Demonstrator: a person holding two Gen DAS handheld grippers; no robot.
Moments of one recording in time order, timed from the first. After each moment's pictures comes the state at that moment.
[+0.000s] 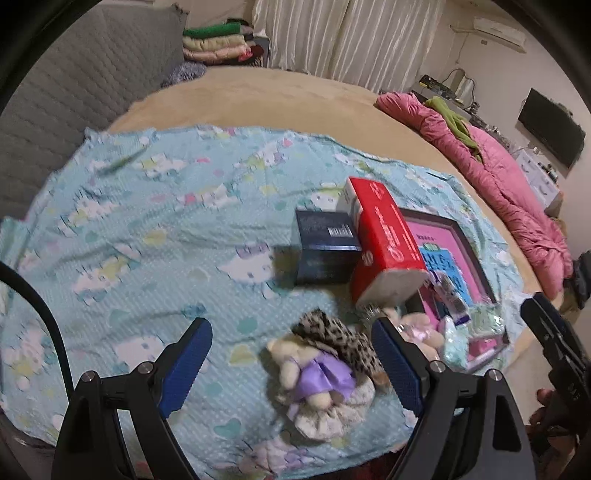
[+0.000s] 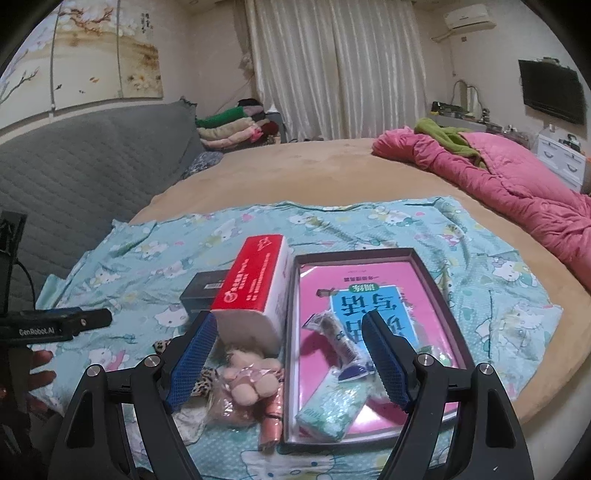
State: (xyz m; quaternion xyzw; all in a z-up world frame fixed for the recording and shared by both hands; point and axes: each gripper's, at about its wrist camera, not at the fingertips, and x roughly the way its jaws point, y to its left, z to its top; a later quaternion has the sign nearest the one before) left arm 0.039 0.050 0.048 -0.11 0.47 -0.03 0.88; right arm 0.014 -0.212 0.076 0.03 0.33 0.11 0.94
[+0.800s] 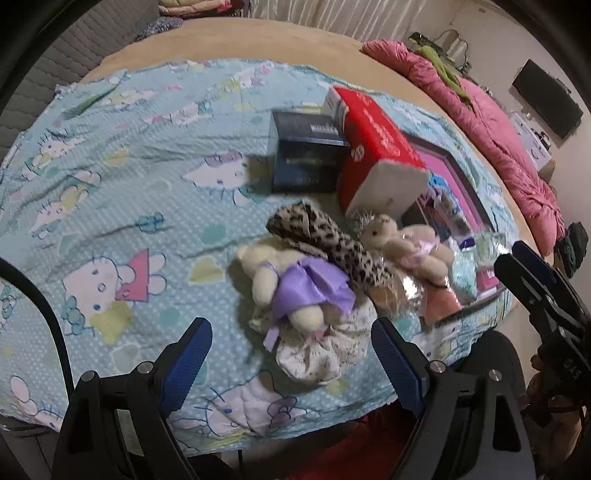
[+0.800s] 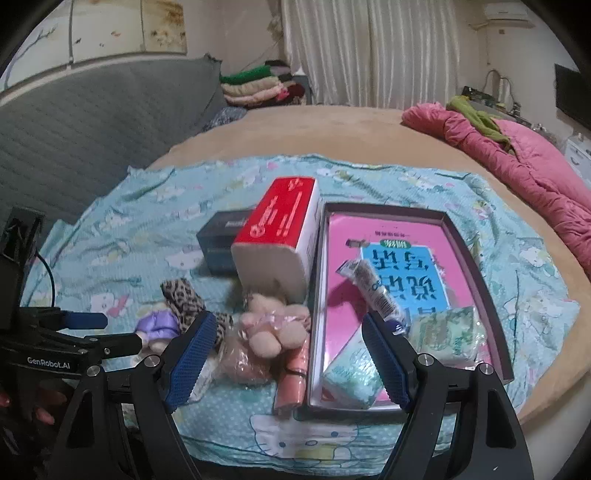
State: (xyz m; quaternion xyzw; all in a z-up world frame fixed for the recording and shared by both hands) left arm 0.018 0.028 -0.018 -0.10 0.55 -0.07 0.83; right arm 0.013 -0.185 0.029 -0.02 0.40 0.15 0.90
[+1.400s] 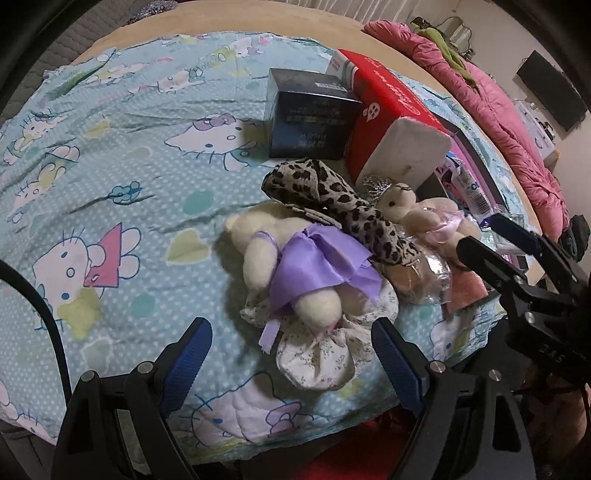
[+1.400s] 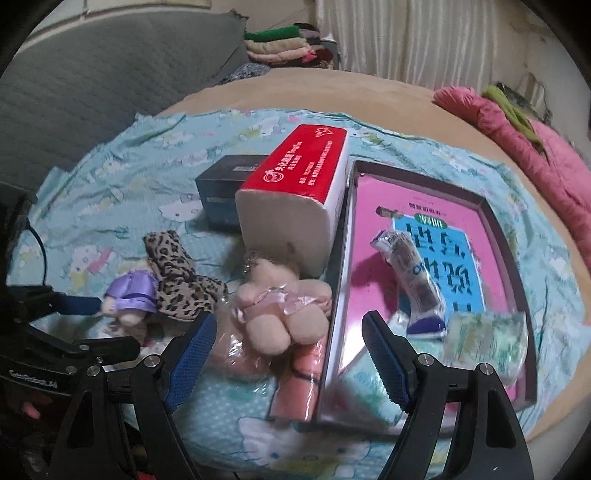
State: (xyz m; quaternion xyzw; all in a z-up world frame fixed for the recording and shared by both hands) left arm 0.027 0.022 -0.055 -0.09 0.58 -0.08 0.81; right arm 0.047 -0.155 -0.017 -0.10 0.45 0.18 0.87
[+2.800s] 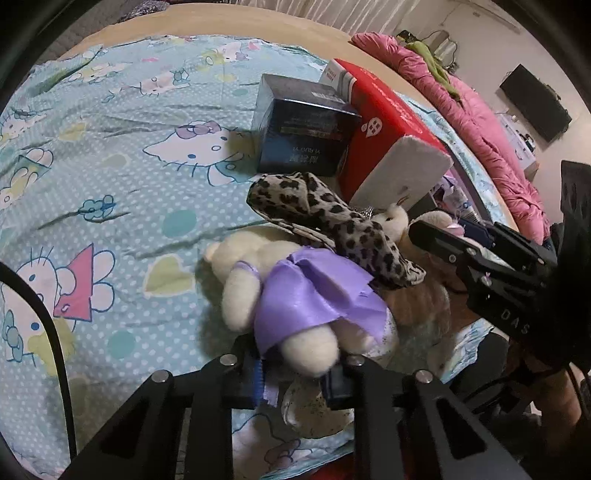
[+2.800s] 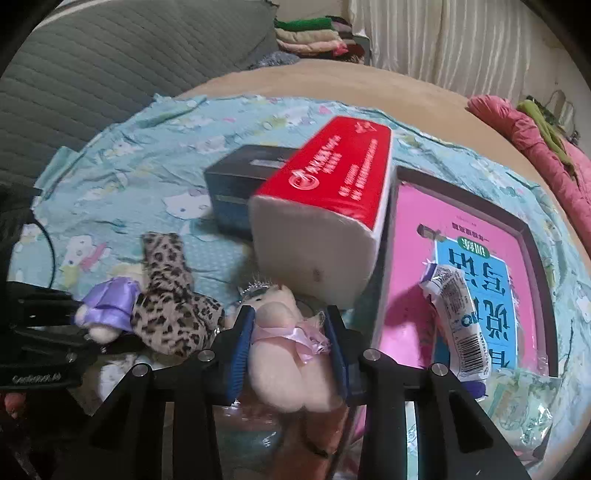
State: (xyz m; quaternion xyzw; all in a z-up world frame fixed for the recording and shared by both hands) left arm 0.046 0.034 -0.070 -0.13 0.55 -0.12 0.82; right arm 0.081 -0.131 -0.039 -0.10 0.45 0.24 0.85
